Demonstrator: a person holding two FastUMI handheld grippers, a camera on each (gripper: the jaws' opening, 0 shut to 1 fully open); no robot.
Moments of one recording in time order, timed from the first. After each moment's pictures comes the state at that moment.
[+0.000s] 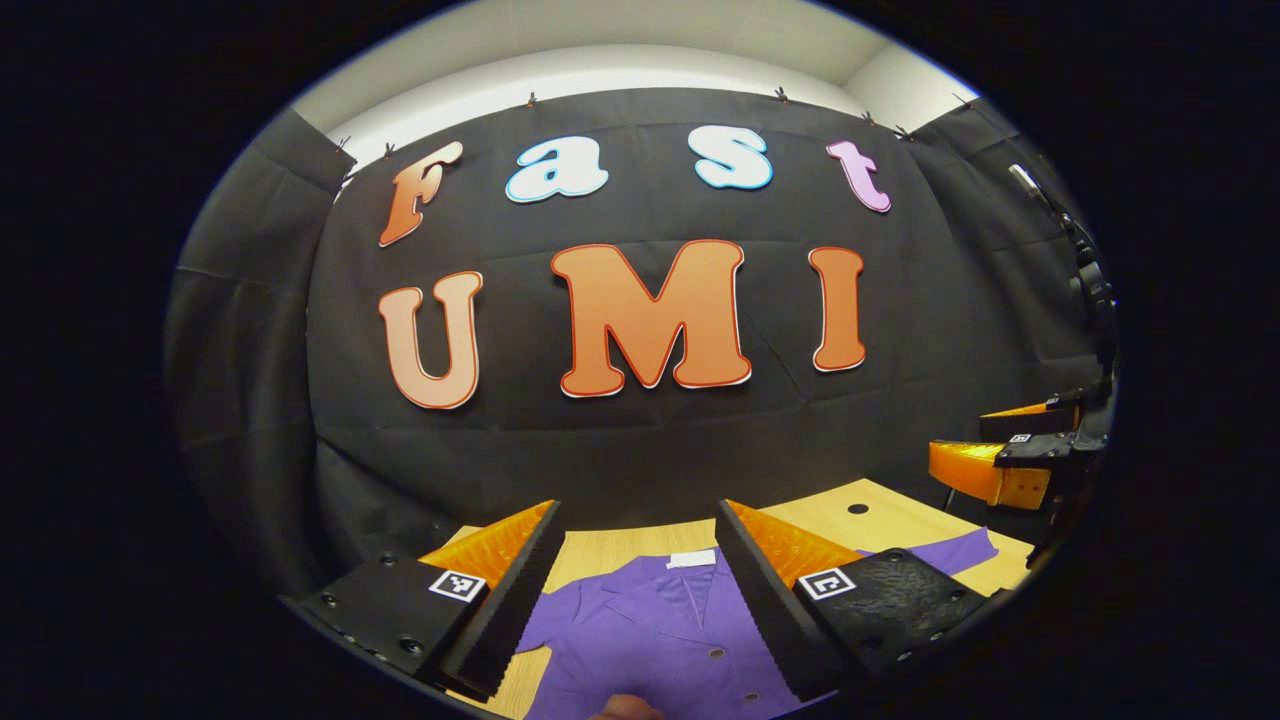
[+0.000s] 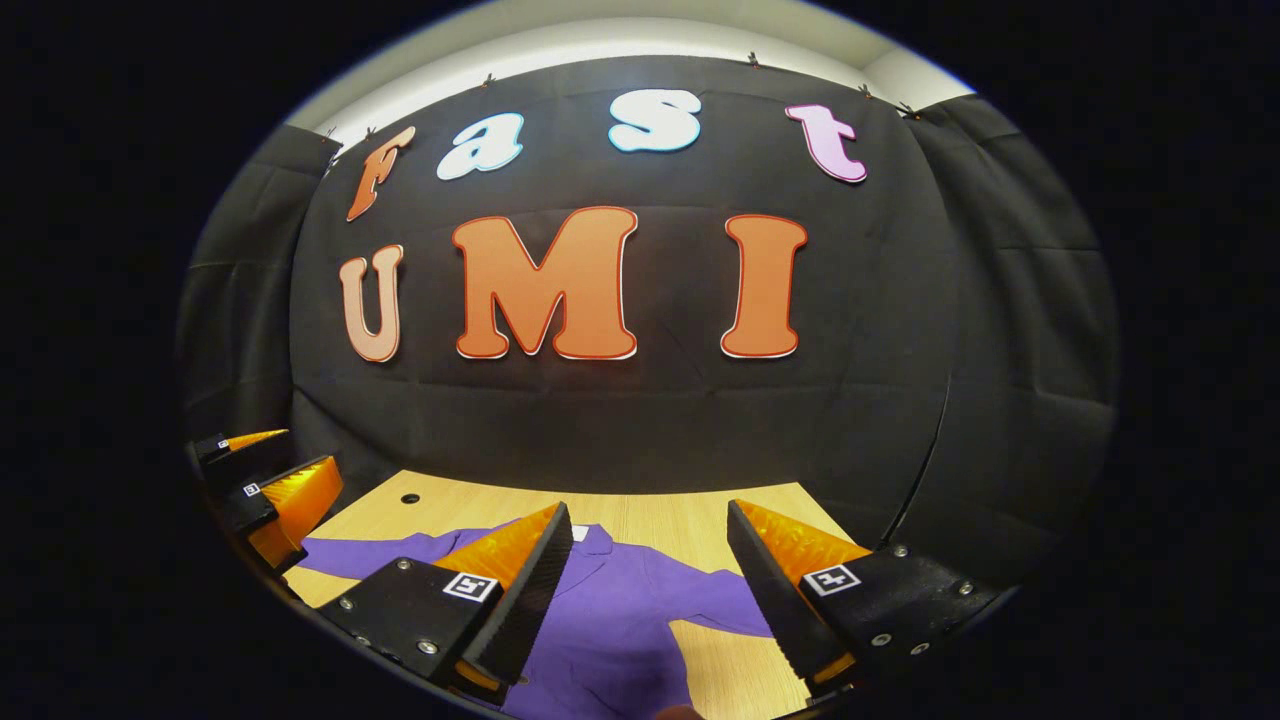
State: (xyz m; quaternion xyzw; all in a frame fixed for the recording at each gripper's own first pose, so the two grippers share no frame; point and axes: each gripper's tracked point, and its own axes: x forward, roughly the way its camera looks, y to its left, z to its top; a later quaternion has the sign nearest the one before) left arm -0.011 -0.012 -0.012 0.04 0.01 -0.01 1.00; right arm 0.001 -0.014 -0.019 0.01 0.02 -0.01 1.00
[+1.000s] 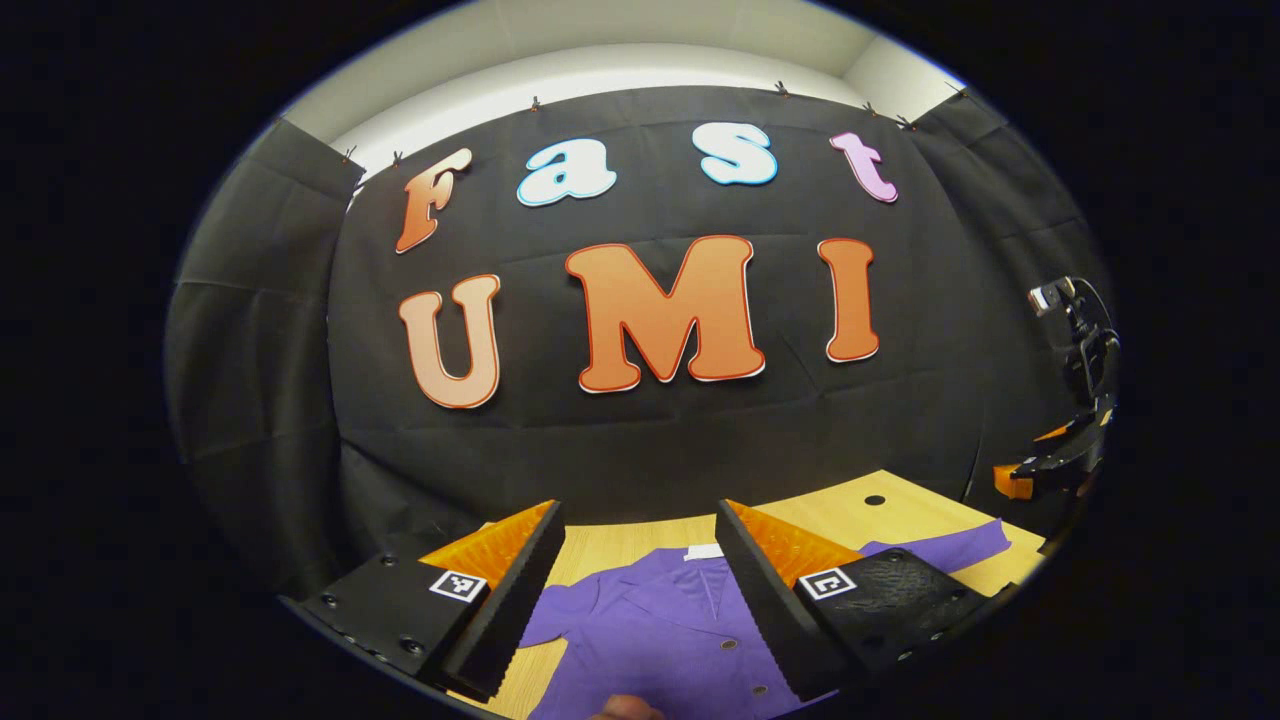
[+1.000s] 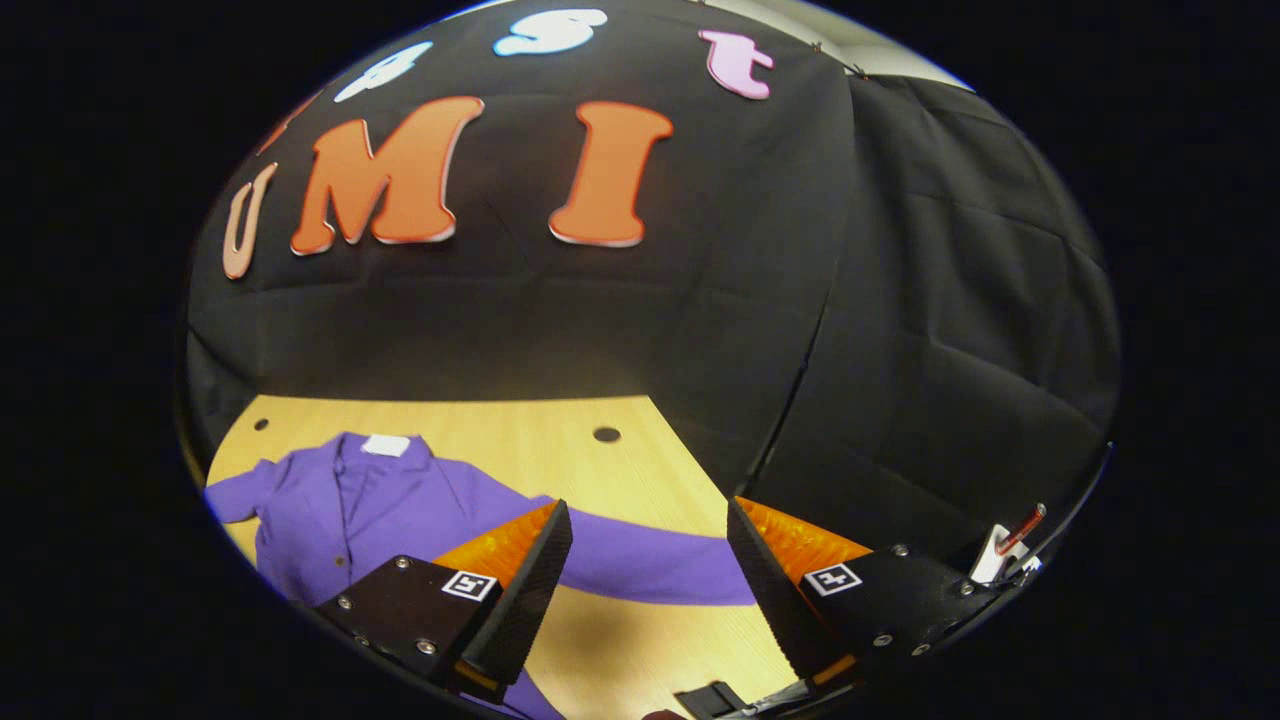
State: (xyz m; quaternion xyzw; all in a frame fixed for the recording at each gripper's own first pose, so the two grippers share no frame) left arm -0.027 -0.010 -0.020 0.05 0.02 0.03 1.00; right arm 0.006 -0.203 -0.133 -0.02 0.18 -0.20 0.96
